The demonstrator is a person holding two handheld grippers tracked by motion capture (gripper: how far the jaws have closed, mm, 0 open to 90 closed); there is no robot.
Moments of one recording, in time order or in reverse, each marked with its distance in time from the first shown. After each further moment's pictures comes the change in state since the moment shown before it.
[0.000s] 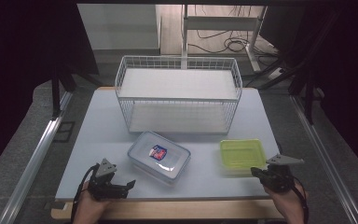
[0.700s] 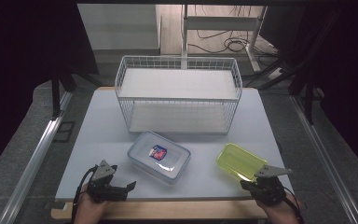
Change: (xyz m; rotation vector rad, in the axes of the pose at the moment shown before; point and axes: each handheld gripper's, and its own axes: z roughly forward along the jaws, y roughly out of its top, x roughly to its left) left arm -0.009 -0.006 -0.007 -0.063 -0.066 0.025; right arm 0.036 -0.010 -0.003 0.069 0.084 -0.078
